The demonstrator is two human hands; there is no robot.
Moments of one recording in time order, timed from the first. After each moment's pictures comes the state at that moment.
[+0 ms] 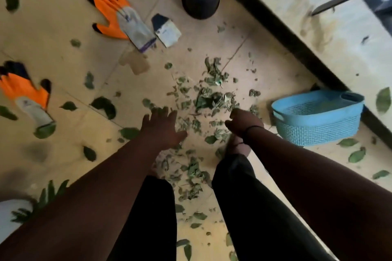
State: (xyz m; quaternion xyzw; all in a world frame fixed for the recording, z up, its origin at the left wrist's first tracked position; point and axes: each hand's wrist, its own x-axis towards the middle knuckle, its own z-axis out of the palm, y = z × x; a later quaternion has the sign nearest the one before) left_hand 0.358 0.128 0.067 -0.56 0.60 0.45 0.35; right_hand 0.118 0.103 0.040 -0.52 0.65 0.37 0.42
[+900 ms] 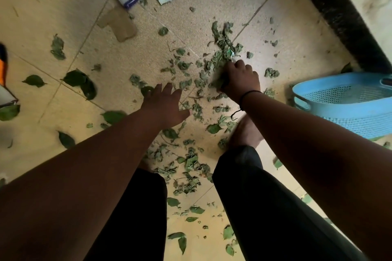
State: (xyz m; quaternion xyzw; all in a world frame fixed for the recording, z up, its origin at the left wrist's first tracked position) left_hand 0.344 0.135 -0.020 -0.54 0.61 0.46 0.36; right_hand 0.125 0.086 -0.073 -0.68 0.61 0.28 0.30
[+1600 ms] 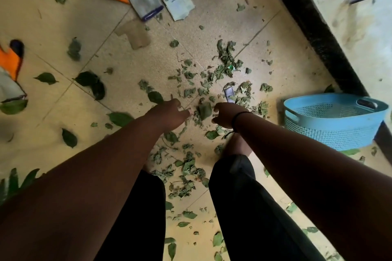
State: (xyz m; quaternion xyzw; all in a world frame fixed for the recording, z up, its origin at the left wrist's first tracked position) left_hand 0.358 0.141 0.001 -0.64 0.41 0.60 0.22; right_hand 0.159 0.109 -0.031 -0.60 0.49 0.45 0.44
